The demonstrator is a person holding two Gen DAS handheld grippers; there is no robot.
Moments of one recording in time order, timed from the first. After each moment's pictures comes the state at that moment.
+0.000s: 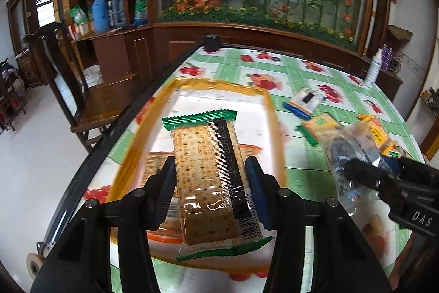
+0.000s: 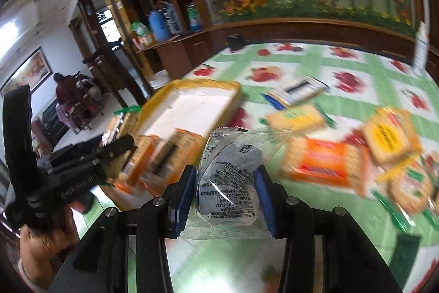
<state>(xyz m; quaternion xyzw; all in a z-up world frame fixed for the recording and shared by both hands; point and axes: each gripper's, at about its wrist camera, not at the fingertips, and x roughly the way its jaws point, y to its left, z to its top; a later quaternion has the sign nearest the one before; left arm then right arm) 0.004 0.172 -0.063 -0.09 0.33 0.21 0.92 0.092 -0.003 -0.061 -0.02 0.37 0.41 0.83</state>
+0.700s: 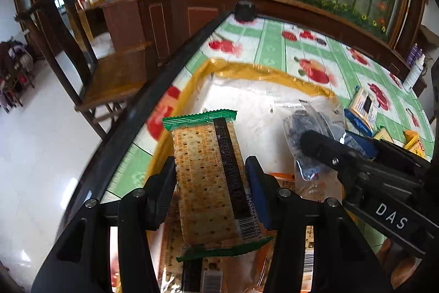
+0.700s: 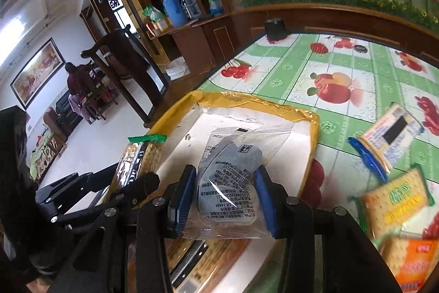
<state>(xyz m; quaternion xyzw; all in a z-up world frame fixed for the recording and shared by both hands) 0.076 0.252 -0.101 -0.13 0.42 0.24 0.87 0.175 0.154 -0.098 -0.03 0.41 0.45 0.79</state>
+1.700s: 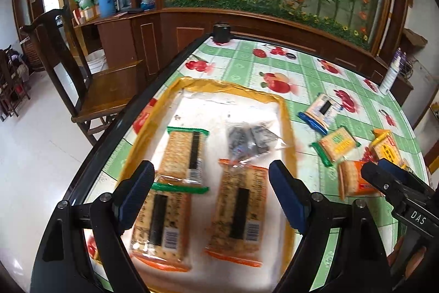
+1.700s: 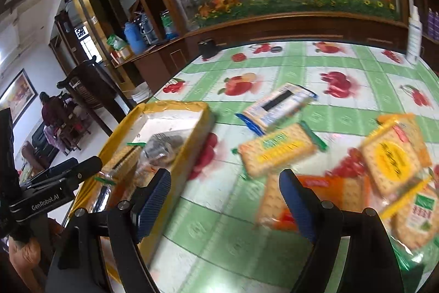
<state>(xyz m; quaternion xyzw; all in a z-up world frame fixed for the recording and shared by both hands) 0.048 0.190 -0.059 -0.11 0.37 0.22 0.90 0.160 -0.001 -0.076 0.02 0.39 0.35 0.85</state>
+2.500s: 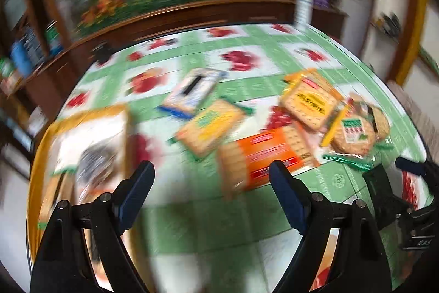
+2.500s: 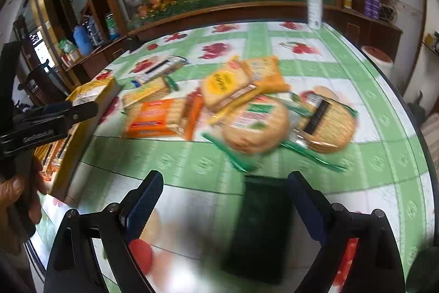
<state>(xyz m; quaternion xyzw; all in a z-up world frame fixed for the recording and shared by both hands) 0.132 0.031 -0.074 0.05 0.40 0.03 0.91 0.121 -0.186 -0.104 0.00 0.42 0.21 0.88</state>
